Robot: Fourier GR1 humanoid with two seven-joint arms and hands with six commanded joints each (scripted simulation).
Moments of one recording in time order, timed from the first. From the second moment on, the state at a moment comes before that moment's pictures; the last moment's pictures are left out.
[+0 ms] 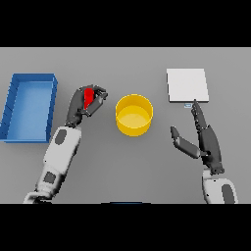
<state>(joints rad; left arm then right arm) -0.56 -0.03 0.05 -0.82 -0.21 0.17 -0.23 0.09 -0.08 0.10 -1.71 0.18 -0.01 -0.09</state>
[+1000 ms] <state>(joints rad) -0.58 0.08 0.00 -1.02 -0.12 0.02 -0.13 0.10 -0.08 0.11 -1.70 0.21 -0.02 -0.14</state>
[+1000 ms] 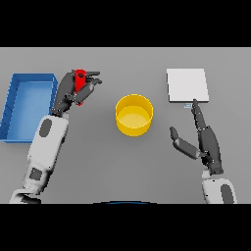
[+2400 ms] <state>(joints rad) -1.06 0.28 -0.78 -0.89 -0.94 -0.34 0.00 0.11 -0.06 0.10 -1.73 0.17 -0.01 -0.06</state>
